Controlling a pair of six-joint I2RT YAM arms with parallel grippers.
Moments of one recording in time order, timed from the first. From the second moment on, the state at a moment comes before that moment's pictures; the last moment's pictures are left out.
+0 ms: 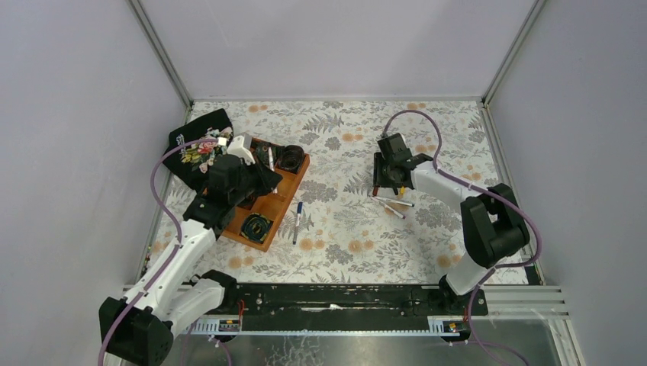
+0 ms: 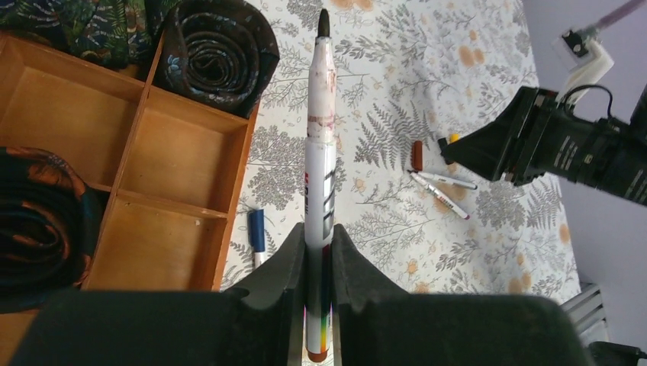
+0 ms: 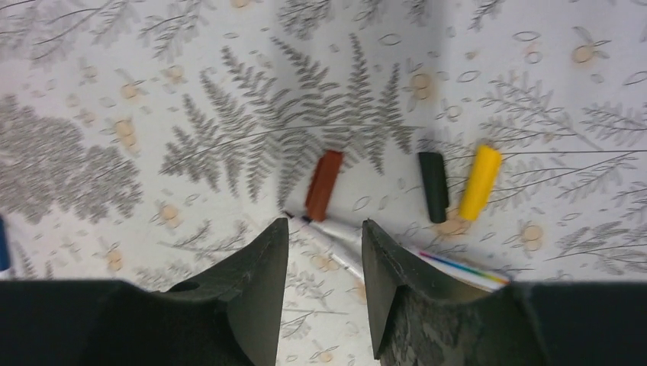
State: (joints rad) left arm -0.32 0.94 0.74 -0.23 0.16 -0.57; right arm 0.47 1.63 1.05 -0.39 0.11 0.44
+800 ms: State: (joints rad) left arm -0.29 0.95 0.74 -0.24 0.17 -0.53; right arm 0.37 1.87 1.17 -0.44 0.17 0.25
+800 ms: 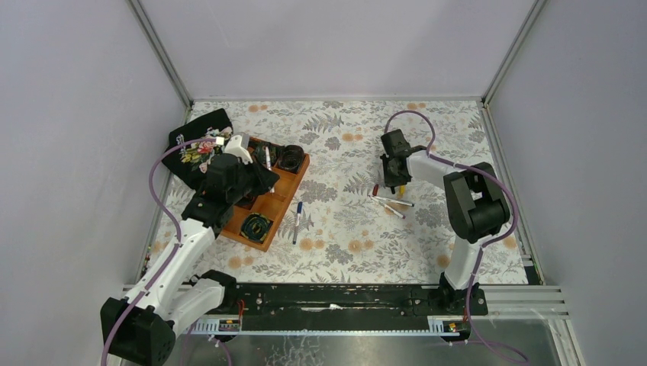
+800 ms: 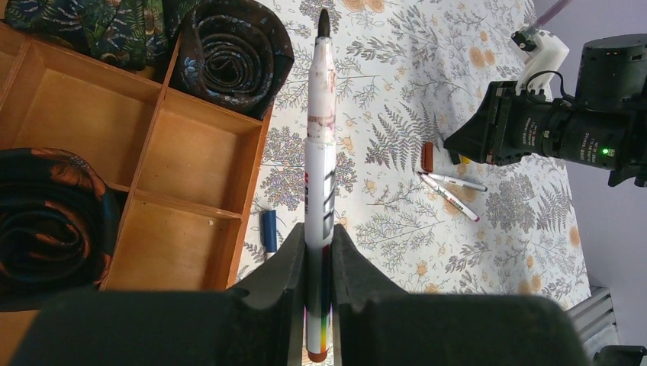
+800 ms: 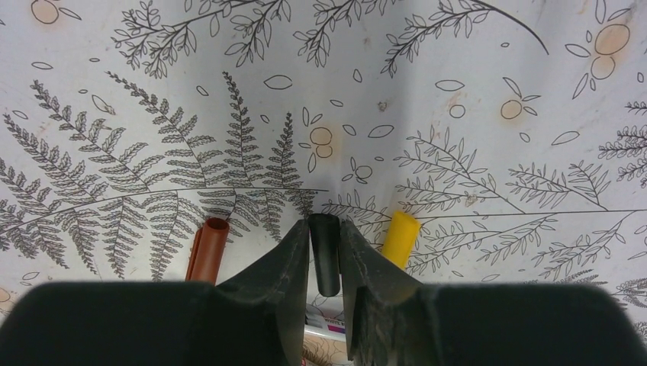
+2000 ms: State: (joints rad) left arm -0.29 0.87 0.64 0.23 0.85 -0.61; right arm 0.59 1.31 0.99 0.34 -0.41 0.88
